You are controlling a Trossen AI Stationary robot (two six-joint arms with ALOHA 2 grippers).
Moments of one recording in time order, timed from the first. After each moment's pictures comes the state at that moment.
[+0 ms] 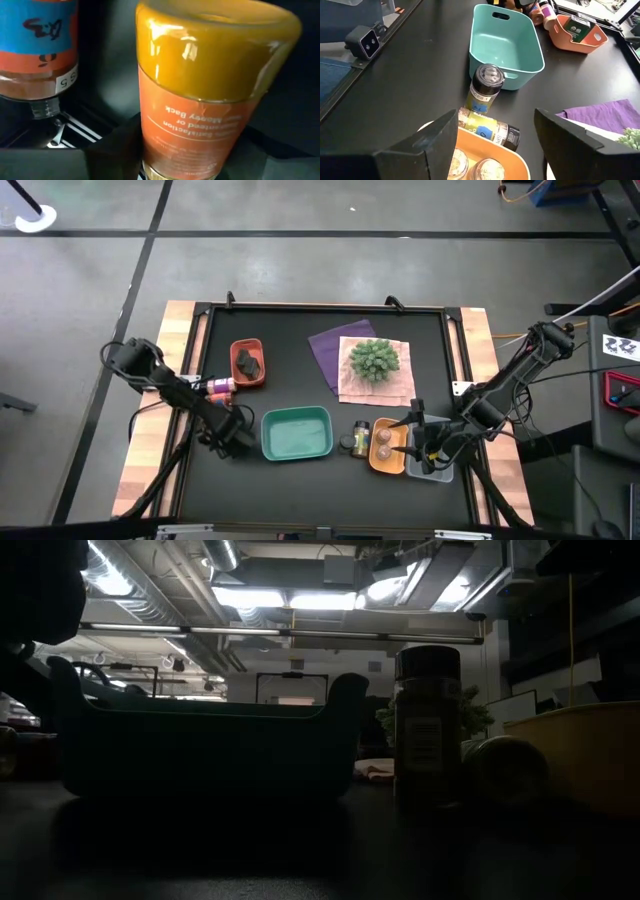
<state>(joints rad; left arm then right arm) -0.54 1.59 0.74 -1.07 0.13 -1.14 0.80 1.07 0.74 -0.37 0.61 0.22</state>
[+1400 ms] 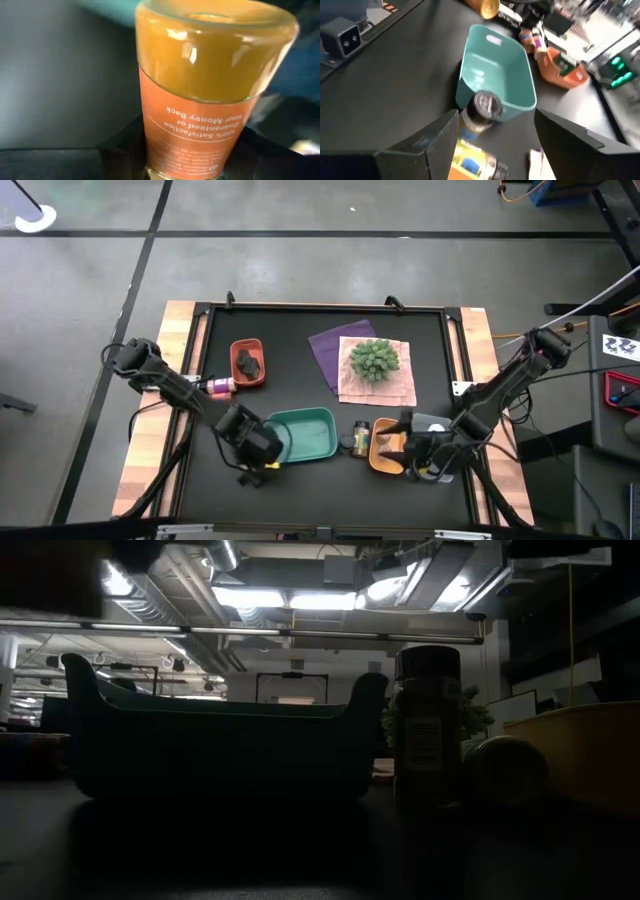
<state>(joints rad) -0.51 1.59 1.20 -0.85 0.30 -1.22 0.80 1.24 0.74 -0.11 0.71 -0.05</state>
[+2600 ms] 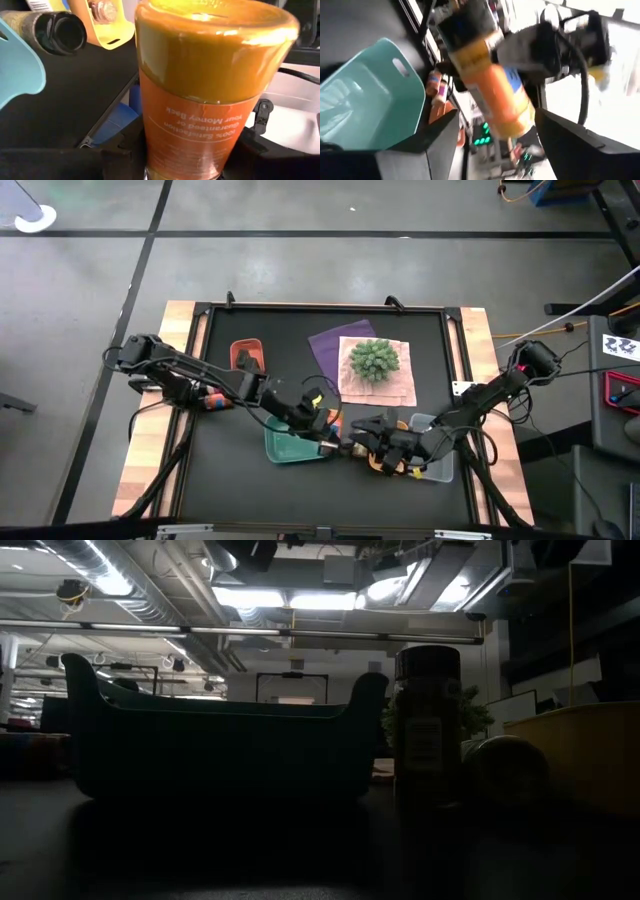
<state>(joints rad) -0.23 1.59 1.20 0.02 0.20 -1.52 0.66 1.46 0.74 0.70 0.81 -1.21</state>
